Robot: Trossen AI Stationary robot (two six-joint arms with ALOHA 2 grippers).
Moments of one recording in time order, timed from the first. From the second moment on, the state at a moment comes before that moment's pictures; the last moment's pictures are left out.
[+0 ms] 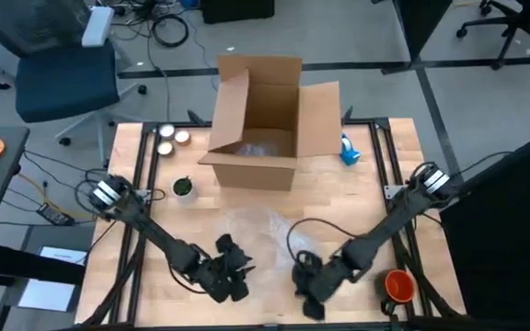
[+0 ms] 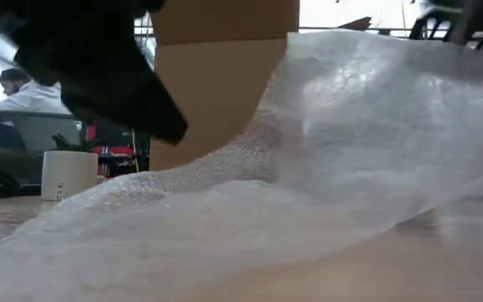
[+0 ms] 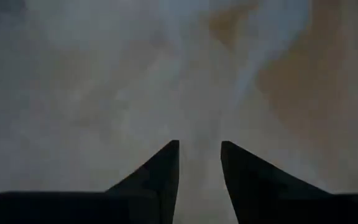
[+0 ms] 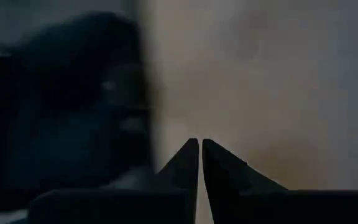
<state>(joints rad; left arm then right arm) -0.66 1.84 1.04 -0.10 -0.61 -0.82 0.66 1.78 1.23 -0.44 0.19 0.95</state>
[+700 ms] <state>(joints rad) -0.72 1.83 1.04 -0.53 -0.39 -0.82 0.41 1.65 1.35 -1.55 0.41 1.02</state>
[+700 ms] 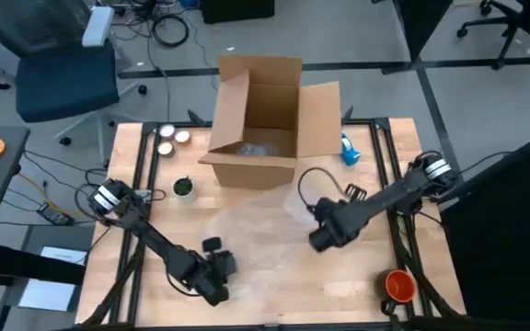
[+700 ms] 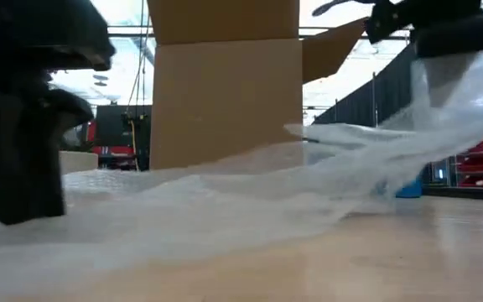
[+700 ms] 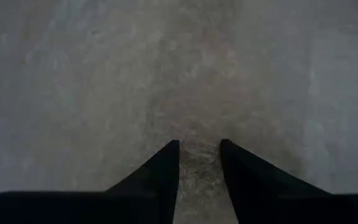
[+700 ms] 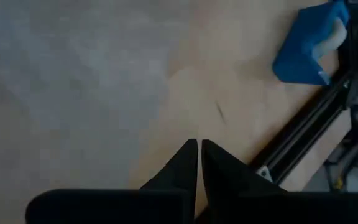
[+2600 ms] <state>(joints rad) -0.87 1.77 1.09 -0.23 -0.79 -0.82 0.22 1.76 1.34 -1.10 0.30 0.90</state>
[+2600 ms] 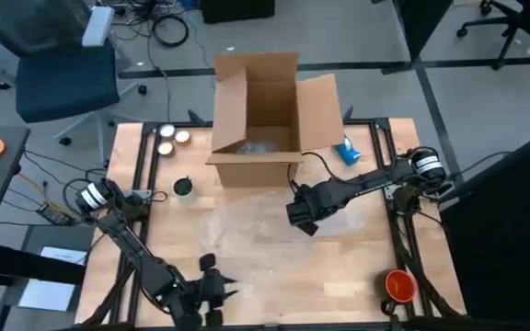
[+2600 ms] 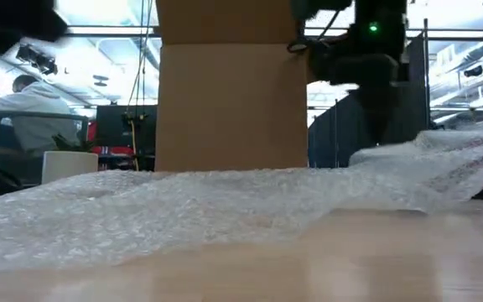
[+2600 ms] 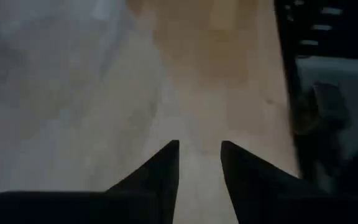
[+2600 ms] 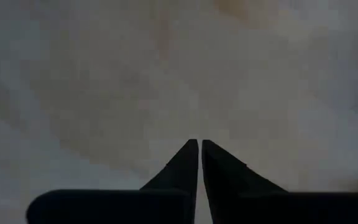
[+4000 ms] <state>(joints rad) -0.87 1.76 0.93 -0.94 -0.46 -1.37 0.41 1.75 1.04 -0.97 0.15 1.12</state>
